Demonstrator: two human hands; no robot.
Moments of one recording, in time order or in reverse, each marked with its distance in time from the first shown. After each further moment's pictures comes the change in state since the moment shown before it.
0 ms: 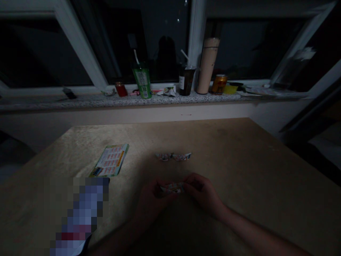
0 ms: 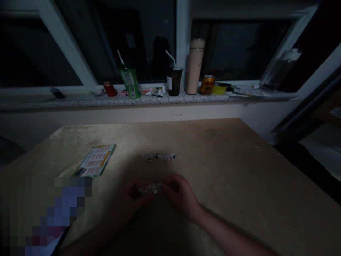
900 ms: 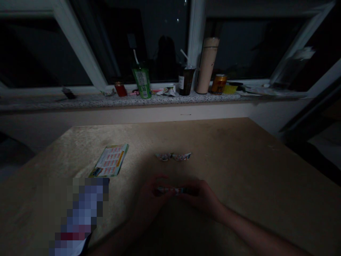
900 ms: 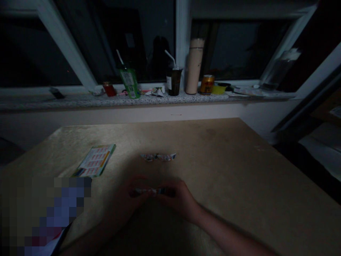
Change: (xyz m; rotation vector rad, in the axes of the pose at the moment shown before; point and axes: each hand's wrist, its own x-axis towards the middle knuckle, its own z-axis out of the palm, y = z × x) left_hand 0.000 0.005 -0.001 -0.019 0.010 -0.073; right_hand -0.003 0.000 0.002 -0.106 -0.157 0.034
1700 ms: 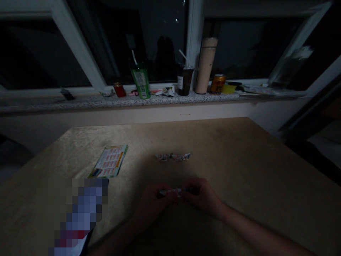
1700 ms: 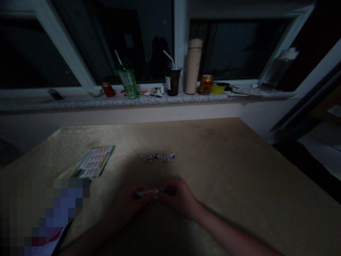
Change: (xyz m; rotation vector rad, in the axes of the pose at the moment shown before) left_hand 0.005 -0.002 -0.003 0.133 -0.239 0.026; right_hand 0.002 -0.002 -0.004 -0.002 -0.020 0.043
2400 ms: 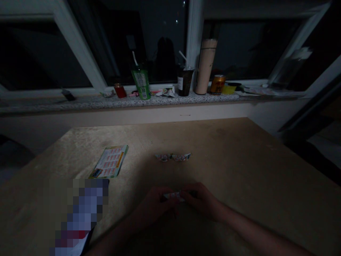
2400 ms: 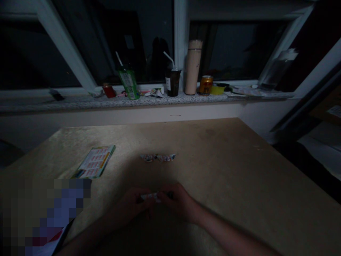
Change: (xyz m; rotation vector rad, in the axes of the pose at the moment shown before) left_hand 0.004 -0.006 -0.002 -0.009 -0.299 0.038; right_hand -0.002 0.001 -0.001 -0.127 -0.108 -0.166
